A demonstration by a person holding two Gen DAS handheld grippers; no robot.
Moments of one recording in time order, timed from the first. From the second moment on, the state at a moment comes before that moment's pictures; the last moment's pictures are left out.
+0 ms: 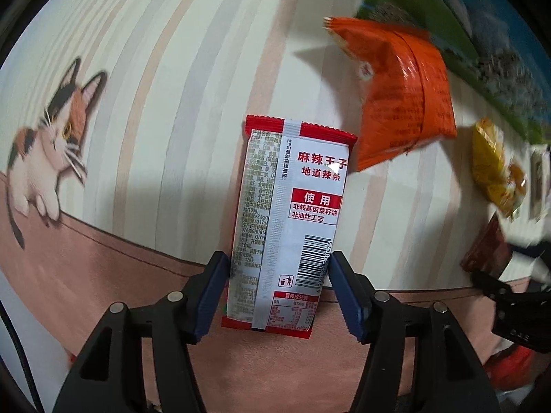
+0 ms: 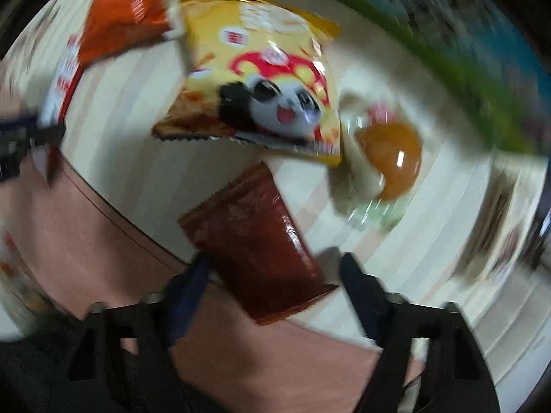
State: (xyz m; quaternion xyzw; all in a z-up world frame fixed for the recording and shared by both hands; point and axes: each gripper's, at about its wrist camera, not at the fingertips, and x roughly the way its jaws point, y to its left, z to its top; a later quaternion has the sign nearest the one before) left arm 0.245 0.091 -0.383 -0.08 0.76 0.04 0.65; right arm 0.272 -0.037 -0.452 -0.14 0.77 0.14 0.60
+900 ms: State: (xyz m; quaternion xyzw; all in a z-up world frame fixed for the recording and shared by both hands) left arm 0.222 0.086 -0.393 0.00 0.76 0.04 0.65; right arm 0.217 0.008 -0.446 0.00 0.76 0.02 0.65
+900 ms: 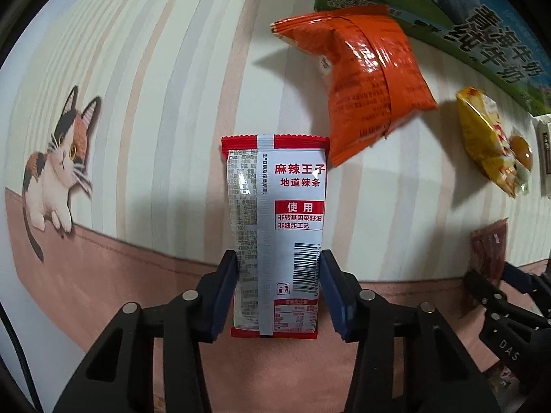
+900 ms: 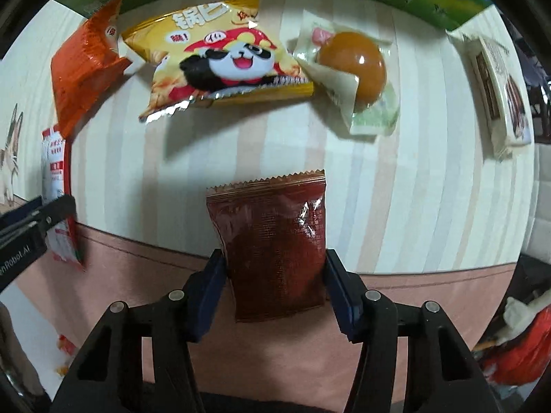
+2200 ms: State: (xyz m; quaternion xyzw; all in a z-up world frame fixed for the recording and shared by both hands) left arm 0.407 -0.021 -0.176 -0.02 0.62 -0.08 0.78; right arm 0.379 -0.203 -0.206 0.18 0.60 0.05 0.78
